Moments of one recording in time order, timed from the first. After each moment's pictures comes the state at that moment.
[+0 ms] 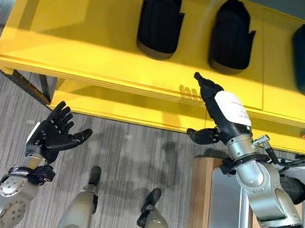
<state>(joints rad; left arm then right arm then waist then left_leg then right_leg) 0.10 0.49 -0.08 -0.06 -0.66 -0.14 0.14 -0.15 -0.87 0.04 -0.13 -0.20 -0.13 -0.02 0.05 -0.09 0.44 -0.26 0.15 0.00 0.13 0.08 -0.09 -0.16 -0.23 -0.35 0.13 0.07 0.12</state>
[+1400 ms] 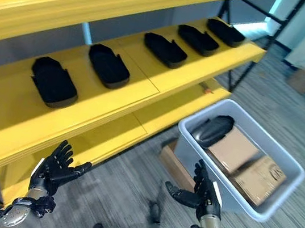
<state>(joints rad) 0.30 0.43 -0.04 0.11 -0.57 -0.12 0.08 0.33 -0.23 0.01 -0.01 0.32 -0.11 0.06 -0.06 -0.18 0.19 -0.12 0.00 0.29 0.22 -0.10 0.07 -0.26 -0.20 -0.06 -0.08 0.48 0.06</state>
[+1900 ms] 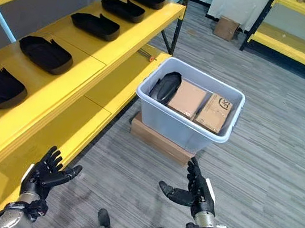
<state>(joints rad) 0.32 0.33 -0.01 0.11 -0.58 -0.10 0.07 0.33 -0.30 -0.01 -0.03 0.31 -0.08 0.05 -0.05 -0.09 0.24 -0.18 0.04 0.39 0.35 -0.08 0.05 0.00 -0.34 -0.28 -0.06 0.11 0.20</state>
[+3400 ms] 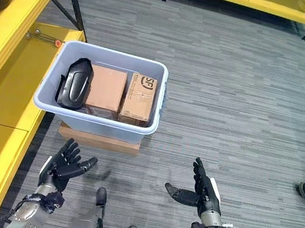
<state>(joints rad) 0.22 0.27 -0.04 0.04 -0.58 -0.09 0.06 0.29 -0.35 -0.01 -0.01 0.25 -0.10 0.06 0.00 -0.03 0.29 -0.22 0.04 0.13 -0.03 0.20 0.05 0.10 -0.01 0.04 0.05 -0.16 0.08</state>
